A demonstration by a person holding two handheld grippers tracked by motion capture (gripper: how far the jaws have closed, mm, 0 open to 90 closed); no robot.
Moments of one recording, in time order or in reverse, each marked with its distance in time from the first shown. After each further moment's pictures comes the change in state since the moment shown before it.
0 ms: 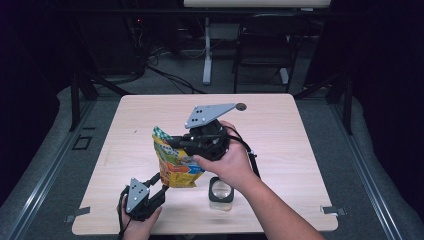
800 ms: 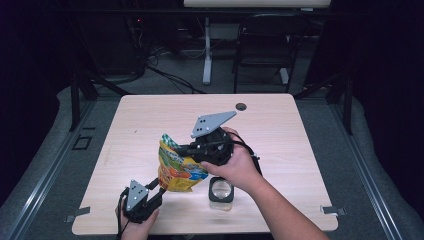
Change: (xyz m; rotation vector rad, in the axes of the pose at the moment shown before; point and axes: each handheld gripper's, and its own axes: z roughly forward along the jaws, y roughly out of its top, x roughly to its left) left arm 0.008 -0.017 0.002 0.110 0.018 -0.023; right arm -0.011 -0.030 0.009 0.069 0.053 -0.035
